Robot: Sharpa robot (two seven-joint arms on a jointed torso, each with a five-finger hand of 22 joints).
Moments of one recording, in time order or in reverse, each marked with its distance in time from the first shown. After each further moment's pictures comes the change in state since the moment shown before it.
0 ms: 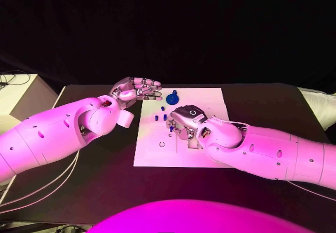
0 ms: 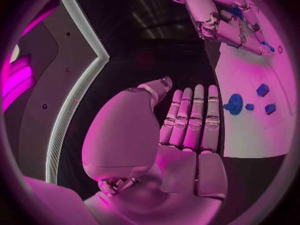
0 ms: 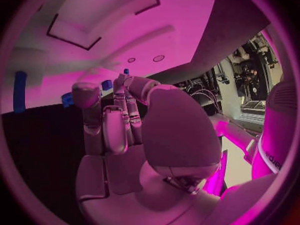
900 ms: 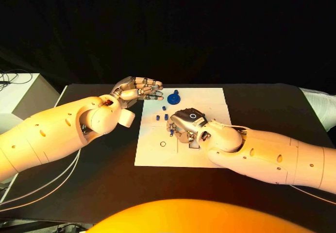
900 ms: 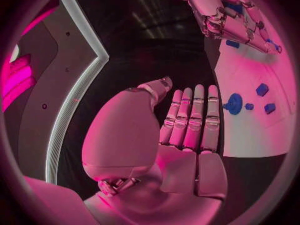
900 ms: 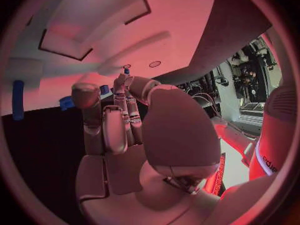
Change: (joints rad) left arm 0.000 -0.002 0.000 0.000 0.001 0.001 -0.003; left_hand 0.000 0.000 0.000 0.000 0.000 0.000 0.000 0.000 0.000 0.000 0.000 0.000 0.000 0.000 0.000 0.000 0.000 0.000 0.000 0.000 0.000 -0.001; right arm -0.016 0.002 -0.003 0.006 -0.030 0.001 -0.009; right_hand -0.007 -0.001 0.003 -0.005 0.003 -0.002 -0.002 0.002 0.000 0.006 -0.004 -0.001 0.000 0.000 0.000 0.000 0.000 0.000 0.000 0.000 0.007 0.004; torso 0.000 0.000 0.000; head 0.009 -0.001
